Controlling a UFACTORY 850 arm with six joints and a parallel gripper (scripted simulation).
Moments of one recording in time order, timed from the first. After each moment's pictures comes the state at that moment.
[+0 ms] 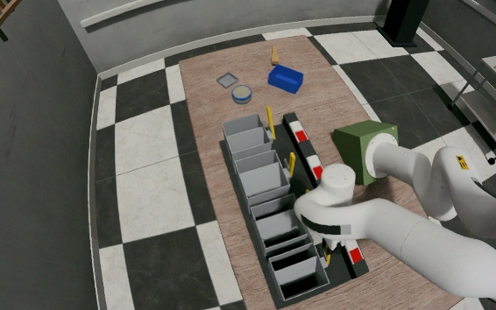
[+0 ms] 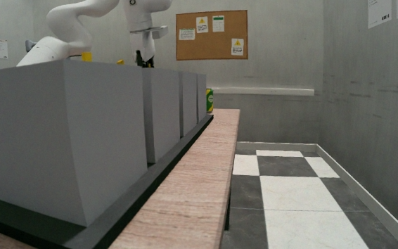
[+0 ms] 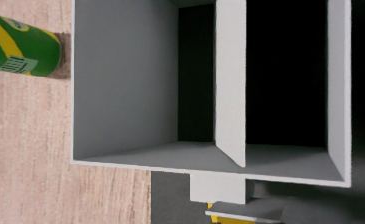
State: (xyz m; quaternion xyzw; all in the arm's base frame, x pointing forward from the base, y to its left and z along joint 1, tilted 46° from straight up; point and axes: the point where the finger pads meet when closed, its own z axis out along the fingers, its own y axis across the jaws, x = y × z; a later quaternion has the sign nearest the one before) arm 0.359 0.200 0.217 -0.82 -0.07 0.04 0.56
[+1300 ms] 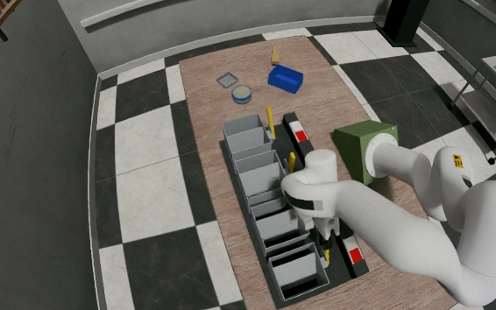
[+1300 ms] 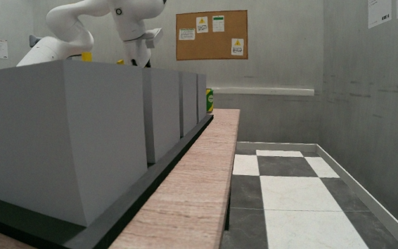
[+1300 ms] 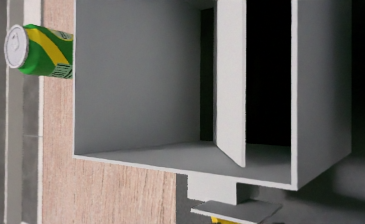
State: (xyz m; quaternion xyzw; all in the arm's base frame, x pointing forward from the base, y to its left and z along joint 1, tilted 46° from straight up) arm 0.361 0.194 0.195 -0.75 -0.06 0.05 0.66
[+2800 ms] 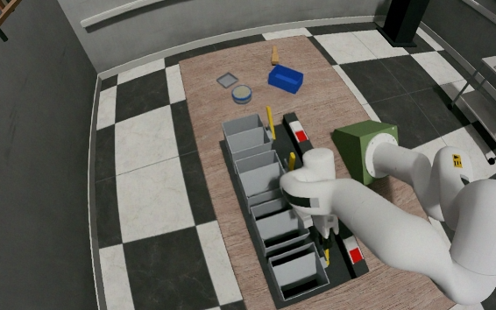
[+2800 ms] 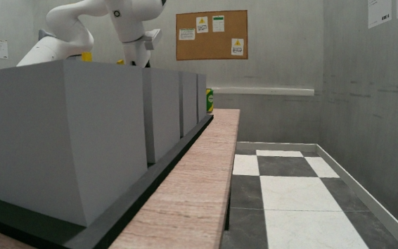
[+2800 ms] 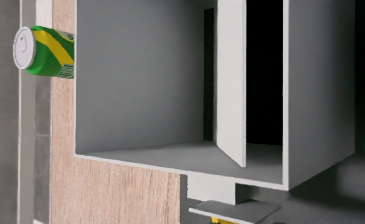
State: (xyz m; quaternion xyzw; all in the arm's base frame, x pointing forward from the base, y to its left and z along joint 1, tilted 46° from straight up) arm 0.361 0.194 0.192 -0.74 -0.06 0.05 0.67
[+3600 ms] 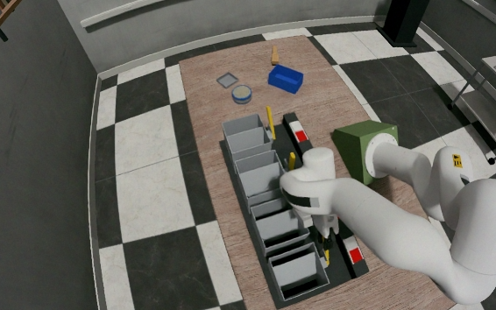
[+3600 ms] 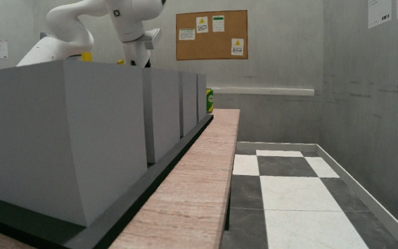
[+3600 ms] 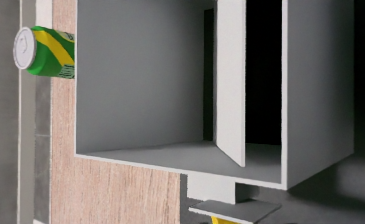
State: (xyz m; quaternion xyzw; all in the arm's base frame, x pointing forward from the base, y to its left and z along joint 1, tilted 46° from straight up) arm 0.361 0.193 0.192 -0.74 -0.06 0.05 0.67
